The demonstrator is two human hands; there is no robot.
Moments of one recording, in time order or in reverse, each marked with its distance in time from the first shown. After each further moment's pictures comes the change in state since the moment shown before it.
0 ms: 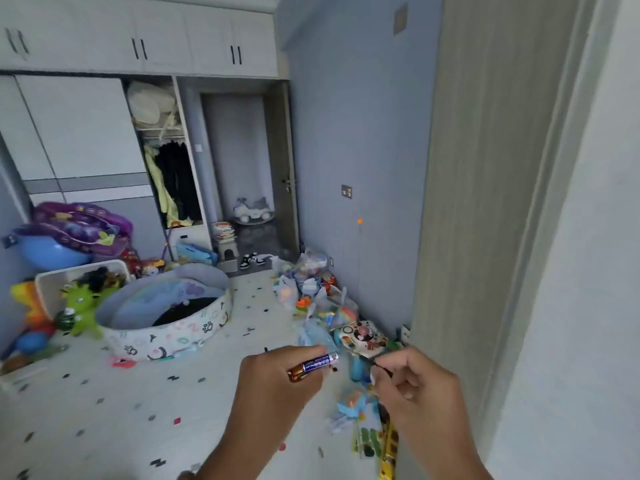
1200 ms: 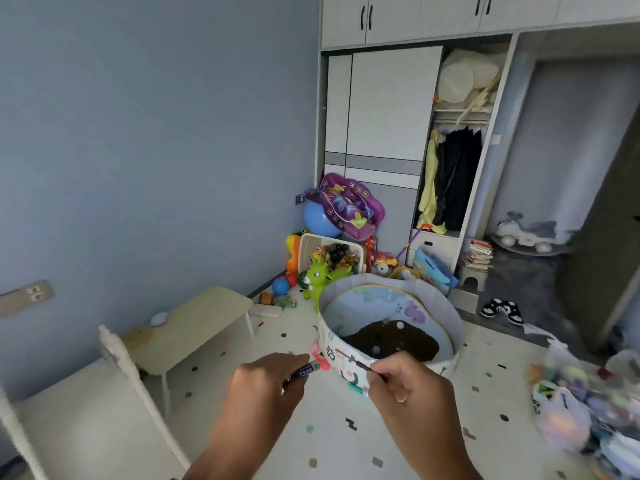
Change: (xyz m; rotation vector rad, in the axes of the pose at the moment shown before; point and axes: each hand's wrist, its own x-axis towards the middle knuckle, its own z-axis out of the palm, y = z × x) left_hand 0.377 -0.516 -0.355 0.829 0.611 -0.399; right_hand 0.441 0.030 0.762 0.248 -0.724 -0.422
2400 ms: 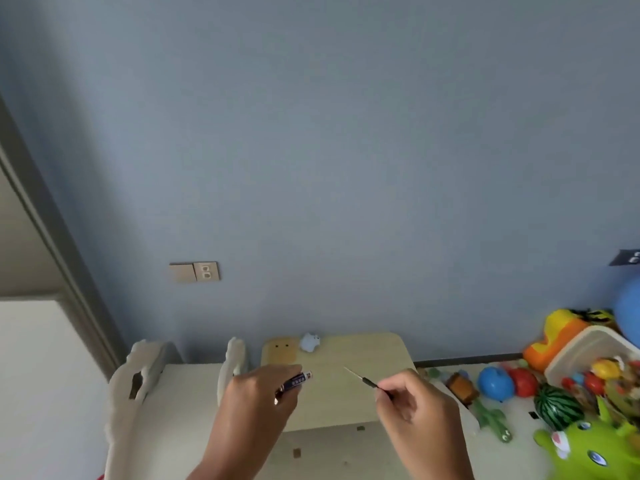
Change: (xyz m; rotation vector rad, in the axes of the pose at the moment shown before) left_hand 0.416 -0.530 0.117 0.399 0.369 -0.762; right_hand 0.588 0.150 0.646 0.421 -0.644 -0.357
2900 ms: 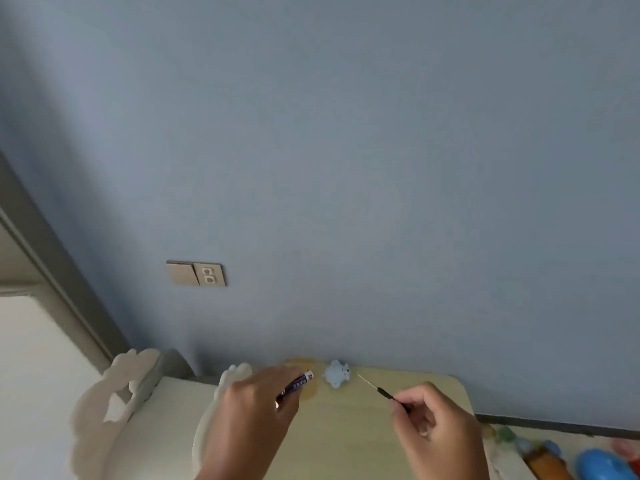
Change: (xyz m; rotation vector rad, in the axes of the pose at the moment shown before) left_hand 0.169 -0.134 0.168 0.215 0.113 -0.138; right_hand 0.193 0.189 0.153 0.151 -0.129 0.032
